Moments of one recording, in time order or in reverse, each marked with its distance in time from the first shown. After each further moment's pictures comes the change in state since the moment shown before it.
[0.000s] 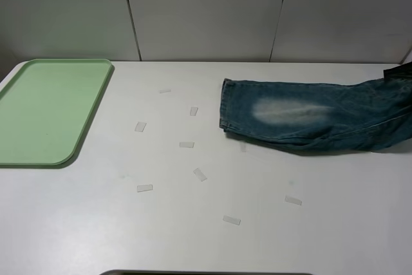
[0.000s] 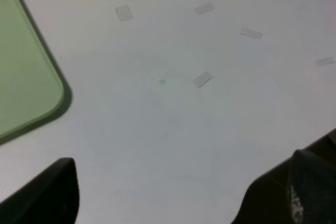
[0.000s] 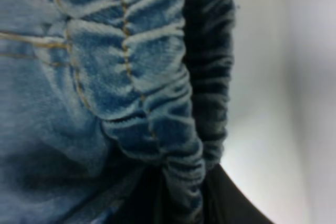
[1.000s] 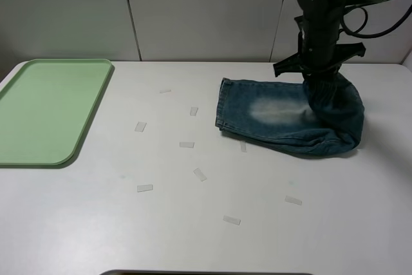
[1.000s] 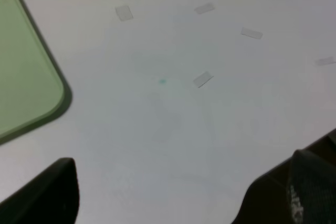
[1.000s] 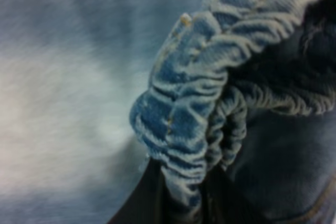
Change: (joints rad) left arm 0.000 0.000 0.000 0.000 0.000 0.000; right arm 0.500 0.009 0.000 0.158 -0.079 0.055
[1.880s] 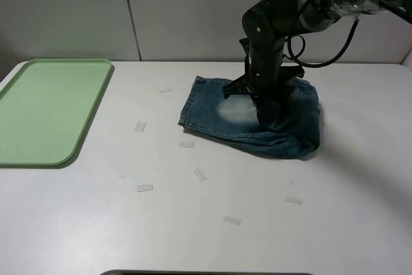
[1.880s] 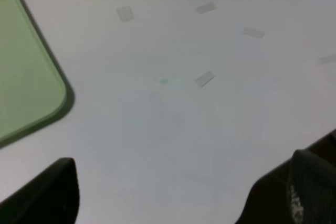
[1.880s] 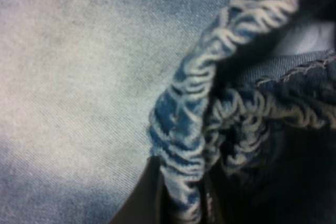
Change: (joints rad) left arm 0.000 0.000 0.000 0.009 0.000 0.015; right arm 0.182 0.079 0.000 0.068 -0.150 0.001
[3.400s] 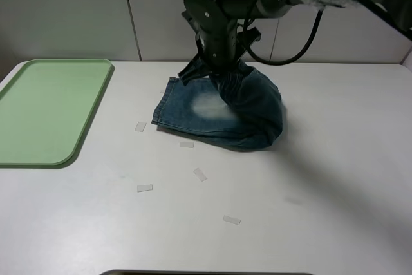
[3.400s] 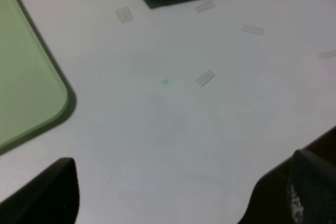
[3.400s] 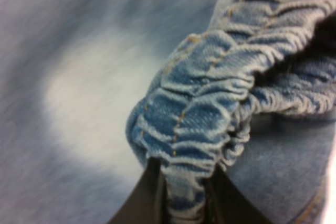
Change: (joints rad) left arm 0.000 0.000 0.000 -0.008 0.000 0.030; right arm 0.204 -0.019 -0.205 -0.197 0.076 -0.045
